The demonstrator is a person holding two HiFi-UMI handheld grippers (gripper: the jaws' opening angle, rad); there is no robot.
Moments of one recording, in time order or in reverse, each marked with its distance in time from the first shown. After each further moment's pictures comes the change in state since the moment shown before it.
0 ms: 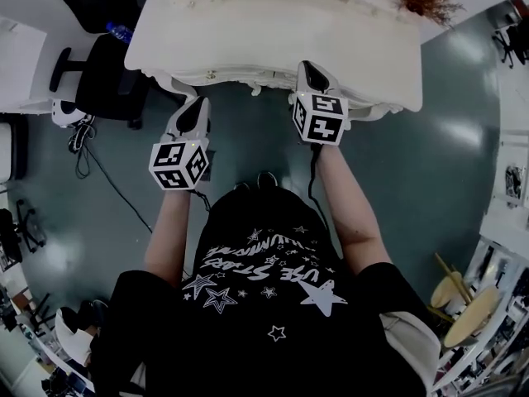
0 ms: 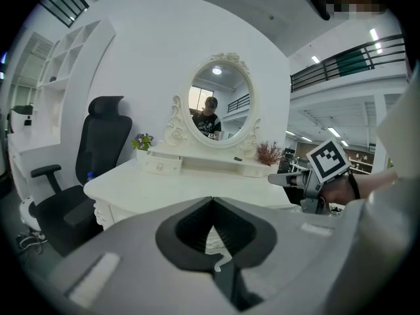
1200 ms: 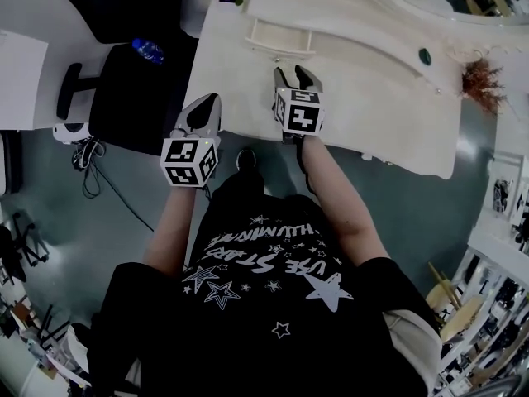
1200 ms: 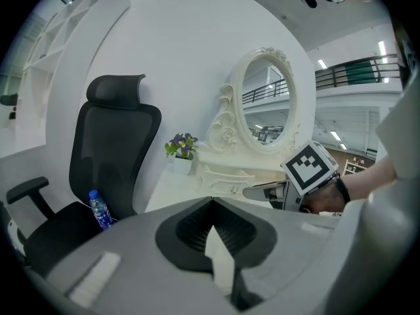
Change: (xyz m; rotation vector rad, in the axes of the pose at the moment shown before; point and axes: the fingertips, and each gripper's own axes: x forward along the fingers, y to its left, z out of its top) left arm 0.106 0.265 0.081 -0.012 0.040 -0.052; right arm 0.280 0.190 0.051 0.001 0.193 -0.004
